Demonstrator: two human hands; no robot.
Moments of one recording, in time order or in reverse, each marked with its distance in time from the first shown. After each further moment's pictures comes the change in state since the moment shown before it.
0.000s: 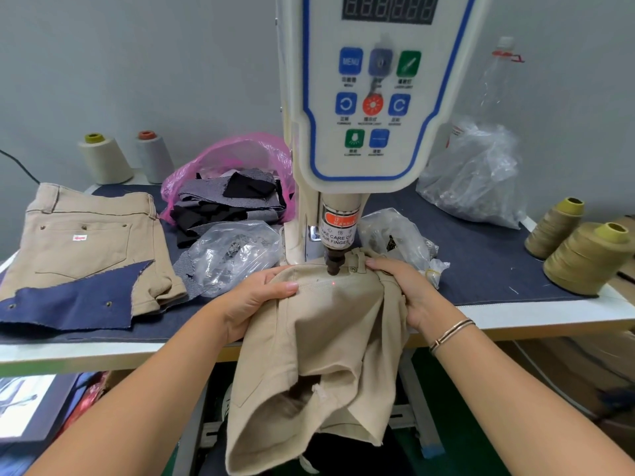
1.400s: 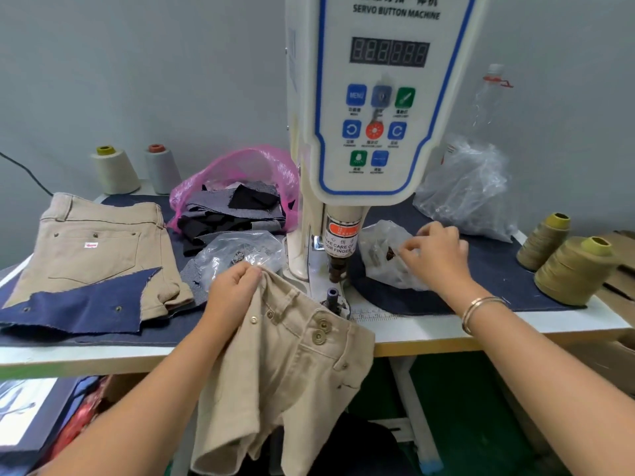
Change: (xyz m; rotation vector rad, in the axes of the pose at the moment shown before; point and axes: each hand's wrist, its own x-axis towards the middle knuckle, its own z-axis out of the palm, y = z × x) left_hand -0.007 -0.003 -0.017 0.675 0.790 0.408; right_hand -0.015 -0.057 -0.016 -1.670 0.718 -0.631
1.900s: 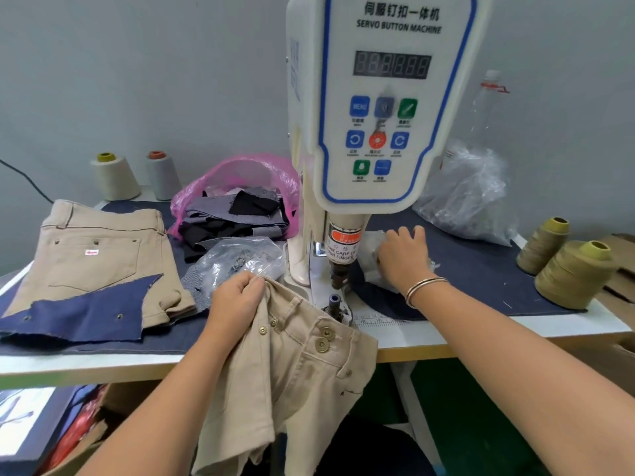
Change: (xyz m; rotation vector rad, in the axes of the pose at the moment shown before) left_hand 0.002 -0.008 0.004 0.121 0.048 0.073; right_hand 0.031 -0.036 0.040 -0.590 -0.042 -0.222
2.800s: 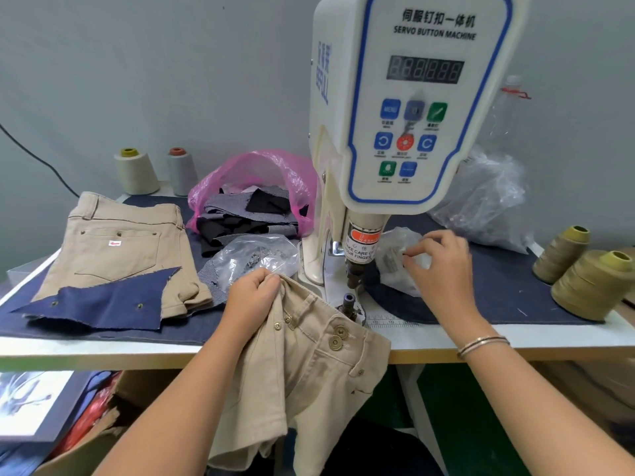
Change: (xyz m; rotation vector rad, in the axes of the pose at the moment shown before) left_hand 0.001 0.000 -0.002 -0.030 -0.030 -0.004; right_hand -0.071 0.016 -0.032 0.977 0.478 0.205
